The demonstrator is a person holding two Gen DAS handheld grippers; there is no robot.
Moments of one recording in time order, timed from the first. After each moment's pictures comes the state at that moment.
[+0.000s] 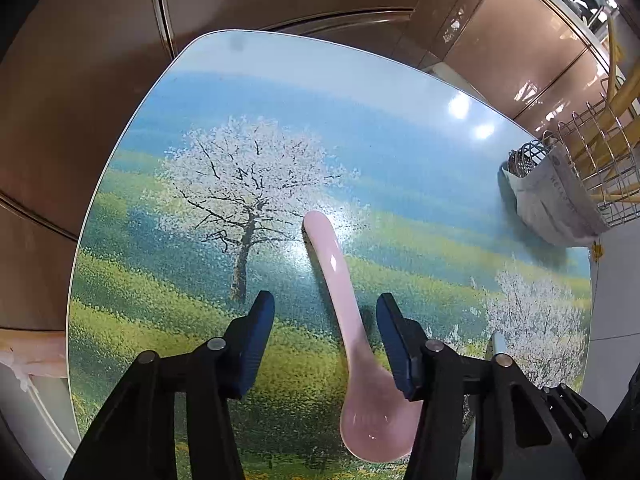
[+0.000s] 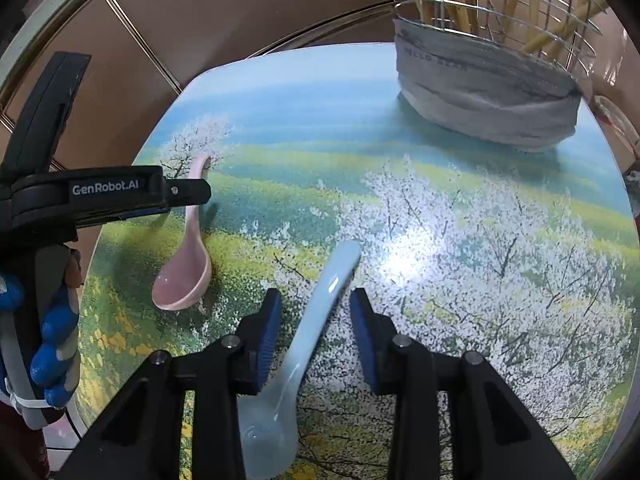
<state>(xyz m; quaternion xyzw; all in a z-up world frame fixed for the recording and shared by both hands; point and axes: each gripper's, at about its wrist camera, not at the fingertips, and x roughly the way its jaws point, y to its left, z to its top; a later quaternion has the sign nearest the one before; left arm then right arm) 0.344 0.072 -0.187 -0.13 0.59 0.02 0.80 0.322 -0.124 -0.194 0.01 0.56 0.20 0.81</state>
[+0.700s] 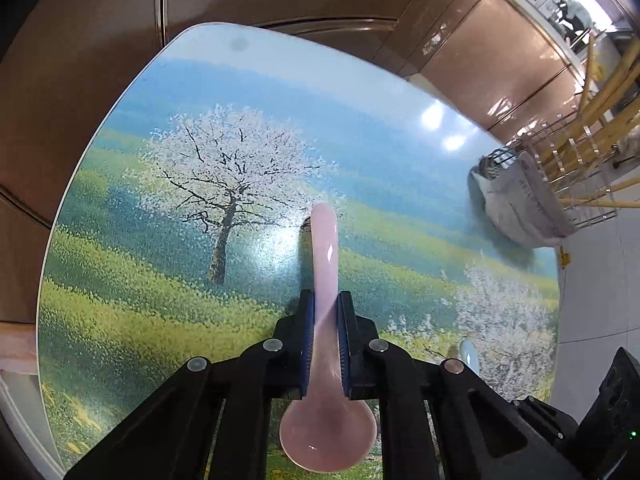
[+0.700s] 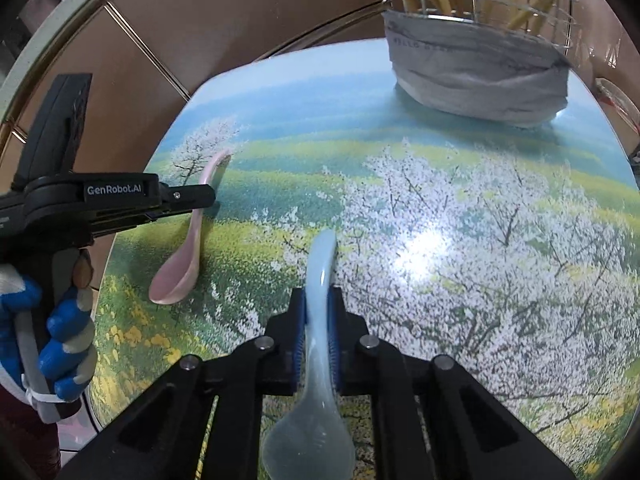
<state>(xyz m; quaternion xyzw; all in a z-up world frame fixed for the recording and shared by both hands) 0.328 0.075 -0.186 -0.19 0.56 -0.03 0.81 0.305 -0.136 -0.200 0.05 0.54 0.23 0.81</state>
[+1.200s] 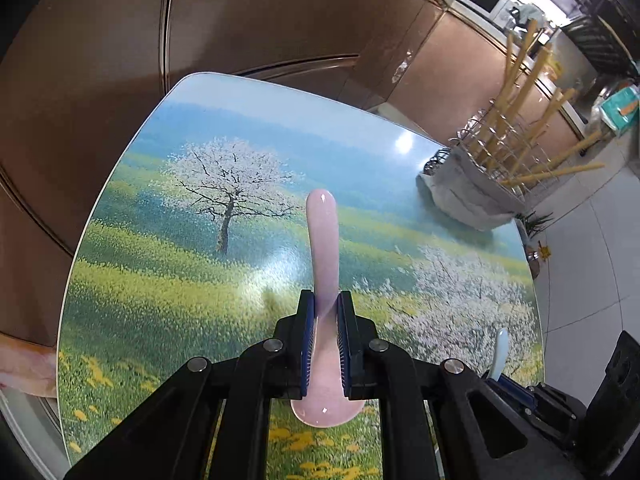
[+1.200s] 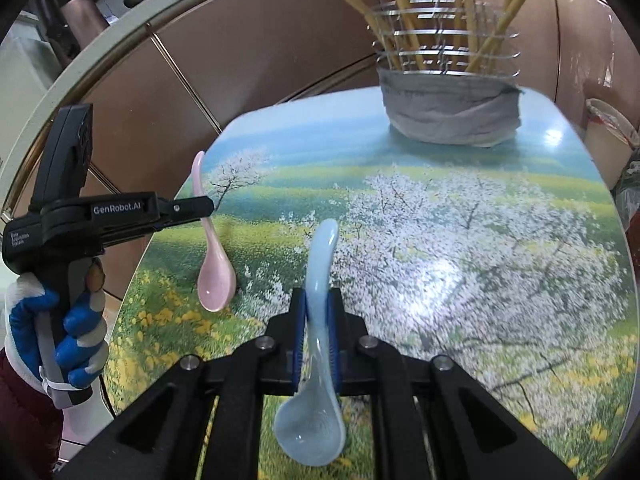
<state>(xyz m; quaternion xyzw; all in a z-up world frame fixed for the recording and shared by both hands) 0.270 0.068 -0.147 -0.16 0.49 -0.06 0.85 0.247 -0.177 -0.165 0.07 0.46 0.24 0.85</state>
